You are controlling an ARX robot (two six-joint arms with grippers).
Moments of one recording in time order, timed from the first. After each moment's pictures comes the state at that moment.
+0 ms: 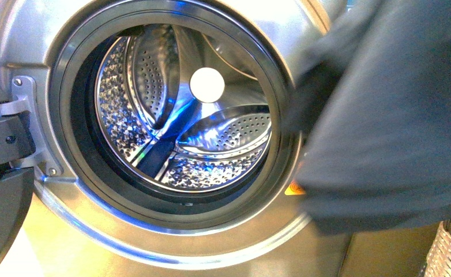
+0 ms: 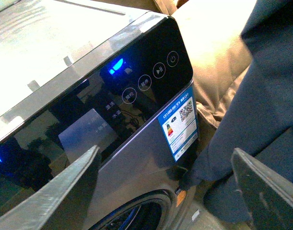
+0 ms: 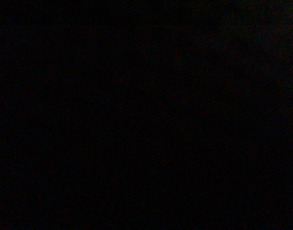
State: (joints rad) left arm -0.66 1.99 2.89 -1.13 0.03 0.37; right arm -0.29 1.11 1.30 0.29 -0.66 0.64
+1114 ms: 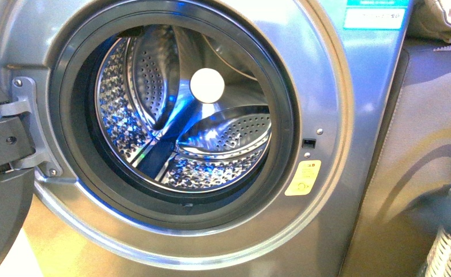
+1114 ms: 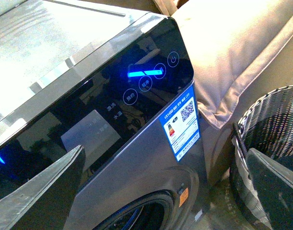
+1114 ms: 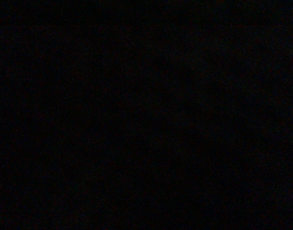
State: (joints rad) left arm -0.66 1.99 2.89 -1.13 0.03 0.39; right arm -0.95 1.20 0.73 -0.01 -1.00 -0.11
